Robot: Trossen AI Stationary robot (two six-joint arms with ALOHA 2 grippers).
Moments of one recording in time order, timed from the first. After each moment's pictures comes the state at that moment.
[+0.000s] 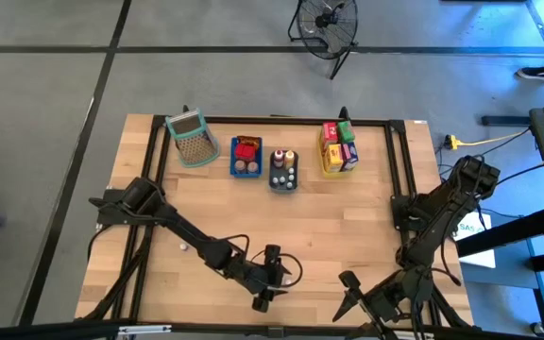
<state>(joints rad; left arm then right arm) -0.53 2.02 1.23 0.18 -0.31 -0.18 1.01 1.53 0.78 0.74 0.39 -0.07</state>
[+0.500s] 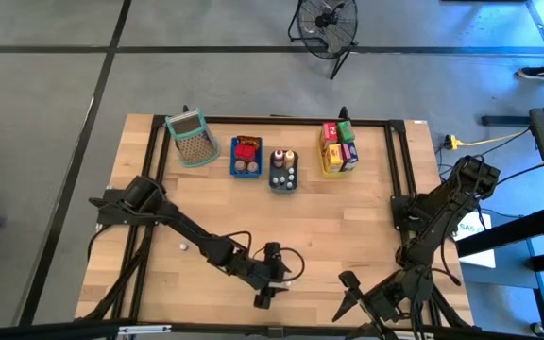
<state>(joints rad) -0.50 2.02 1.23 0.16 -0.27 -0.25 1.01 1.54 0.78 0.74 0.39 -0.05</state>
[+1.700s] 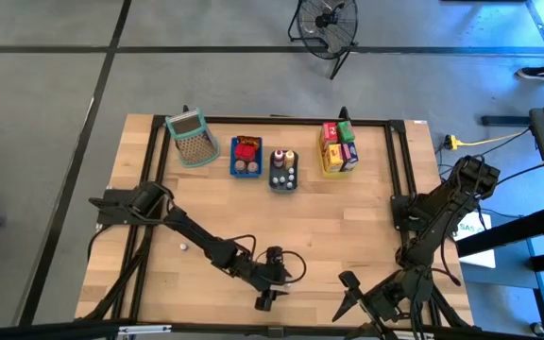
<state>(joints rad) -0.50 2.10 1.23 0.24 -0.22 -0.28 1.01 1.54 0.78 0.74 0.39 -0.05</state>
